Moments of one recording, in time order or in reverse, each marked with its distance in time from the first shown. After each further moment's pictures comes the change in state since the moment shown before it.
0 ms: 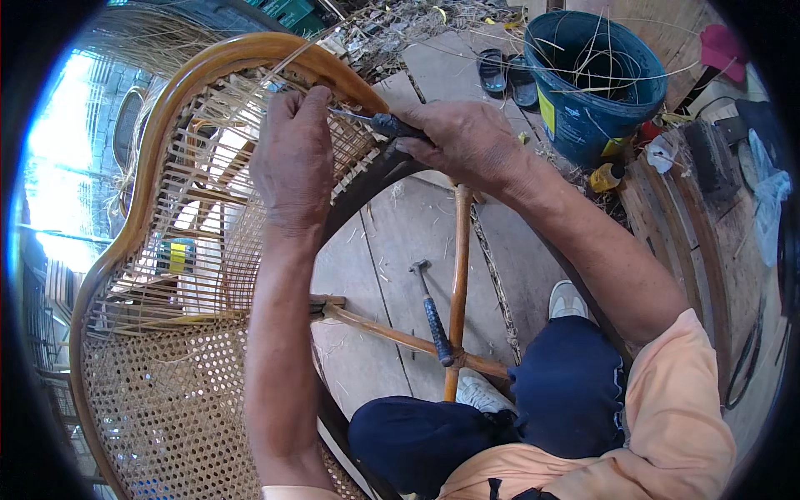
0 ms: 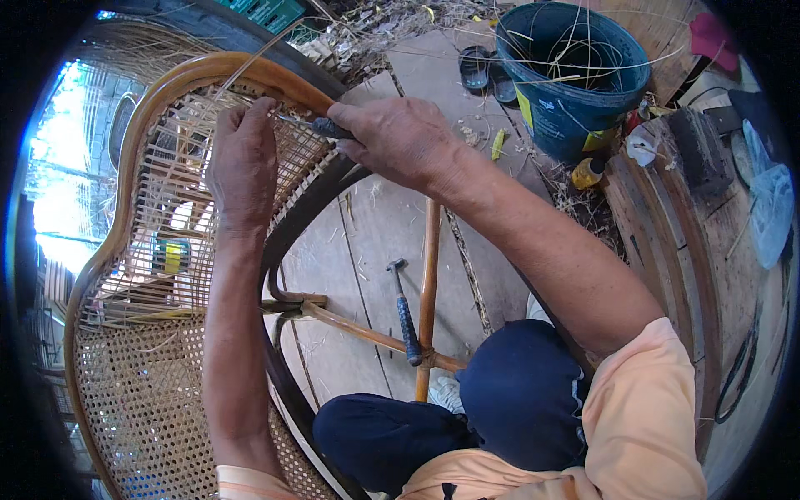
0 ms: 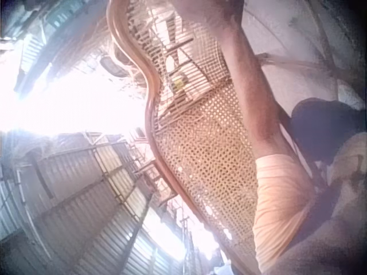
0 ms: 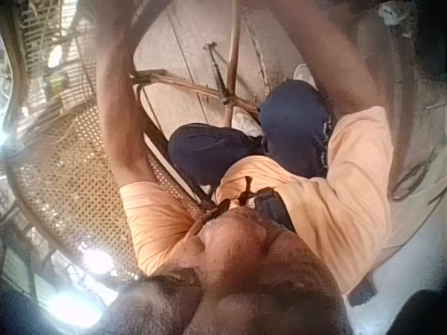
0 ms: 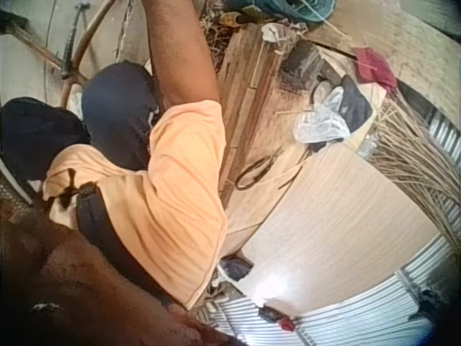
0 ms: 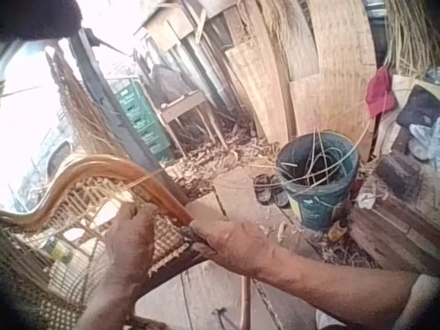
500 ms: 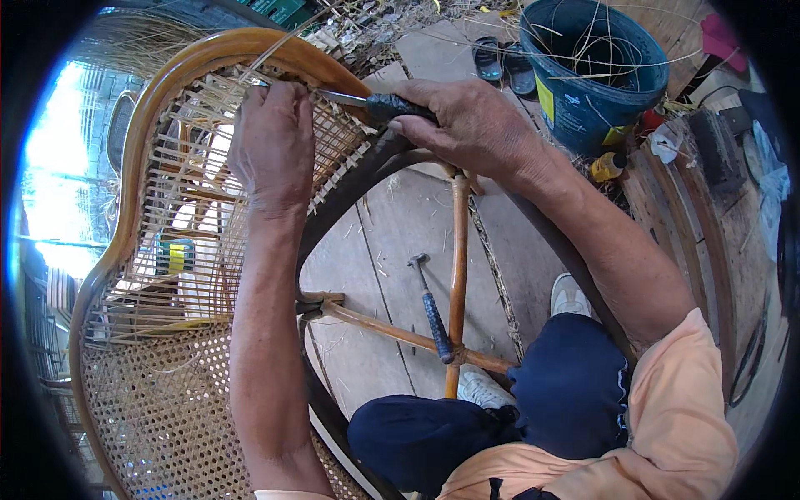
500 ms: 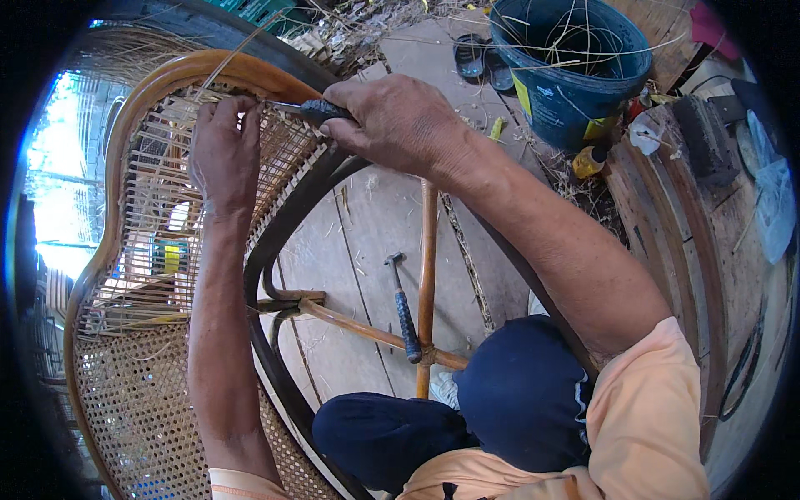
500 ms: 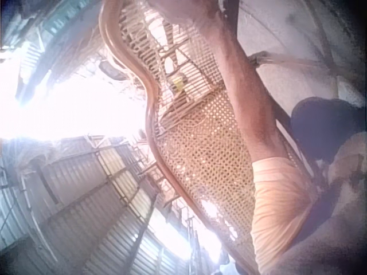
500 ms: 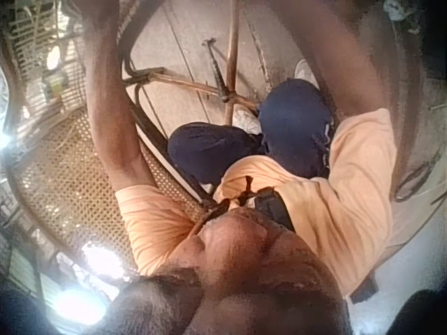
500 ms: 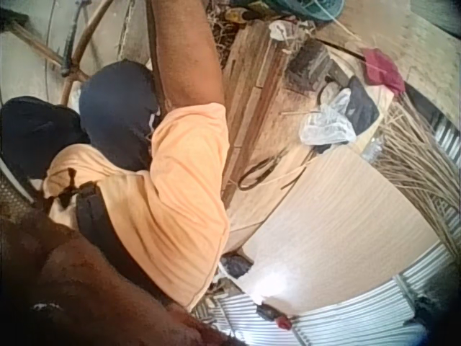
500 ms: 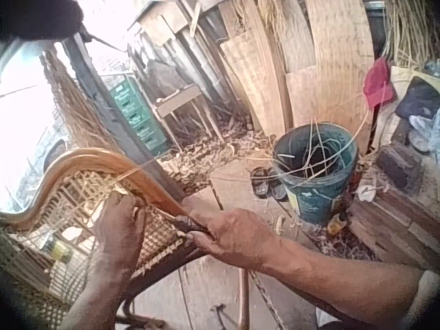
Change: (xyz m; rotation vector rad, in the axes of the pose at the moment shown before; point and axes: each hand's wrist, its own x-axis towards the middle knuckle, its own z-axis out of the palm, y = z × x) left_hand 0.013 -0.007 0.014 0.030 -0.022 -0.107; right_hand -0.001 0.008 -0.003 0.127 0.062 0.065
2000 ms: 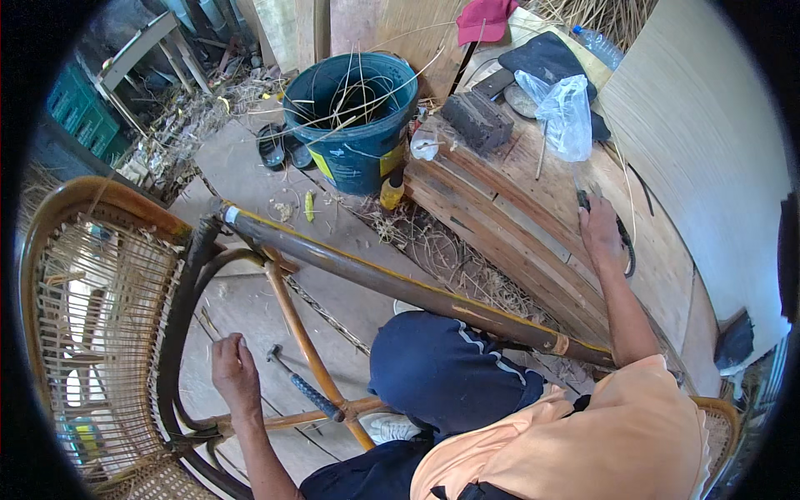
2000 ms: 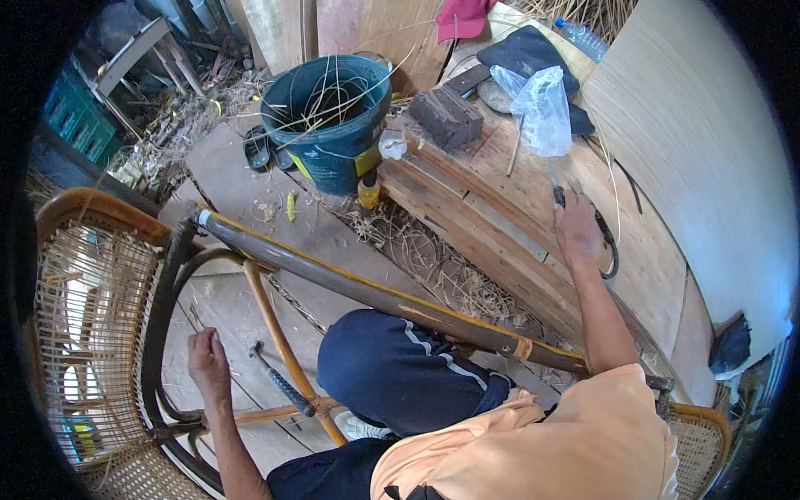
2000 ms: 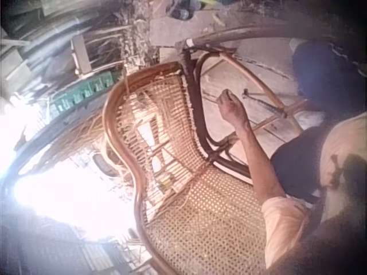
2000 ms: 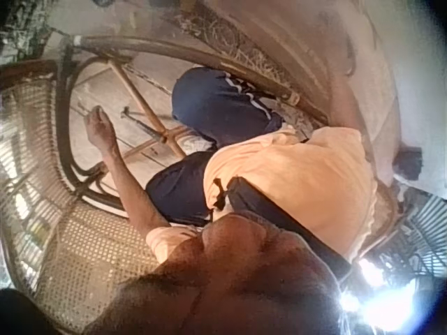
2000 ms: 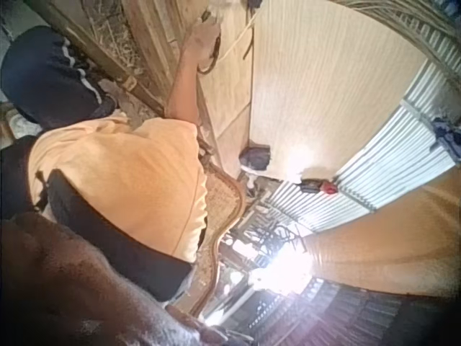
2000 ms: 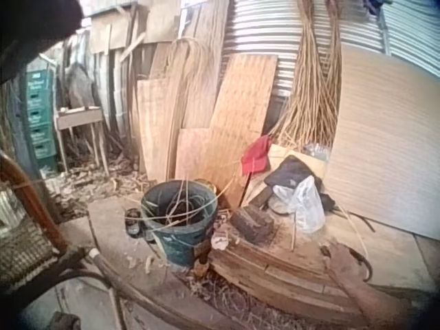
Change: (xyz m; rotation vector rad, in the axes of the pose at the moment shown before) left_hand -0.201 0.023 0.047 -0.684 -0.284 -0.049; right_hand -0.407 0.047 -0.272 -1.236 0.298 1.039
